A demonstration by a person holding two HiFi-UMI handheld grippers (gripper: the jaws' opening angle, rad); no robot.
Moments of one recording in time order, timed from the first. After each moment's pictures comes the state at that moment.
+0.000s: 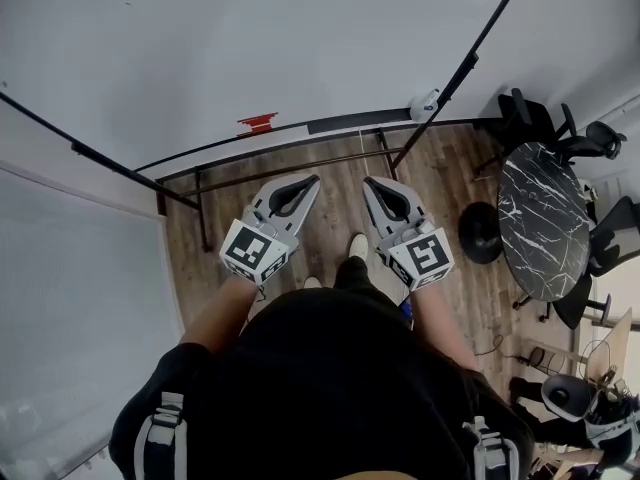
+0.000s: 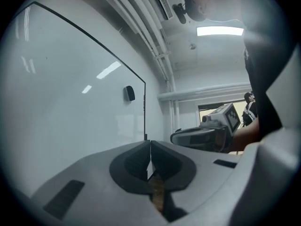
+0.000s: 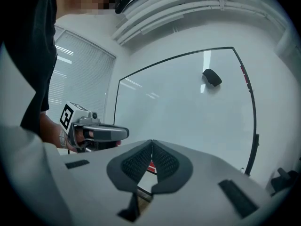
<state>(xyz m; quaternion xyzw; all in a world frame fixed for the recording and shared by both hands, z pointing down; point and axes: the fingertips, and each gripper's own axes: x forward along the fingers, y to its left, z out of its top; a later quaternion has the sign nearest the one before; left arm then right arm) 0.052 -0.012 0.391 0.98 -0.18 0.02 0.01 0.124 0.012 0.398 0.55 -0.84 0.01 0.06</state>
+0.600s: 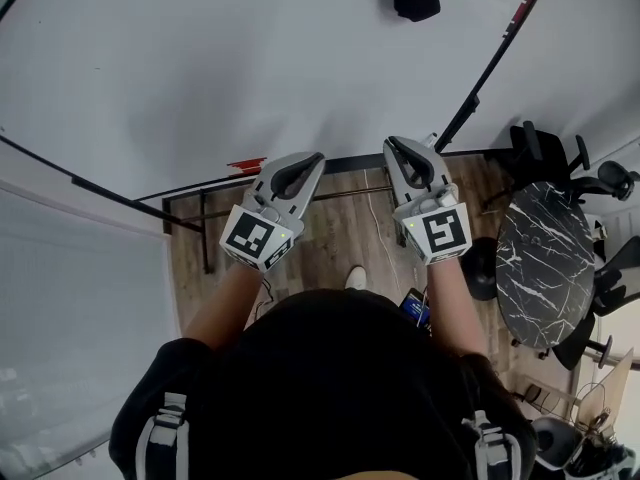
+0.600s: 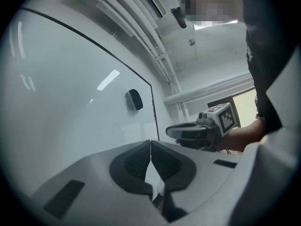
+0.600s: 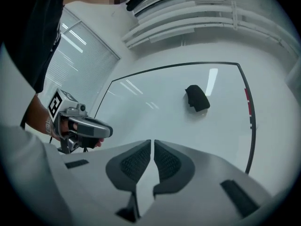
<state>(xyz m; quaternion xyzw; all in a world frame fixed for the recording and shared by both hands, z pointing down) 0.175 -0.137 0.318 0.97 -0.22 -0.01 -0.05 0.273 -0.135 0.307 0.56 -0.82 -0.12 0.06</state>
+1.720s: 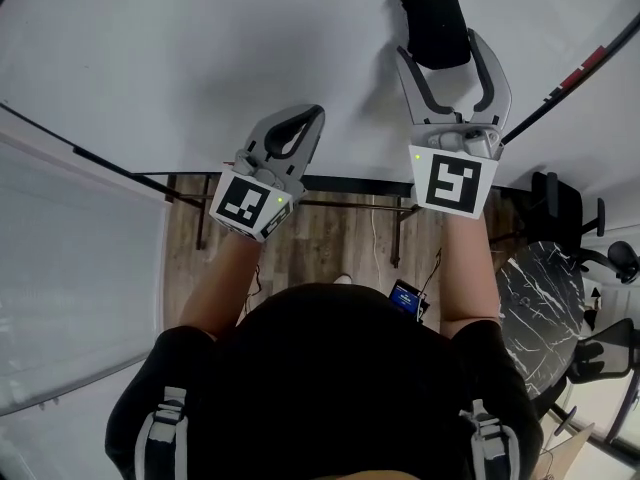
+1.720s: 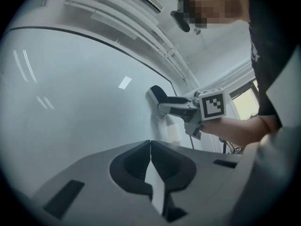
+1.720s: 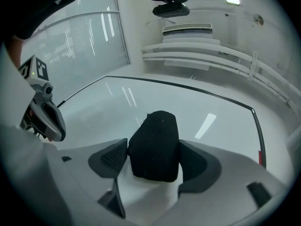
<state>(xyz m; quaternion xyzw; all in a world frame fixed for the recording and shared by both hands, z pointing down) 0.232 -0.265 0.272 0.93 -0.34 -0.04 -0.10 0.352 -0.290 0.150 0.59 -0.71 -0.38 0.06</state>
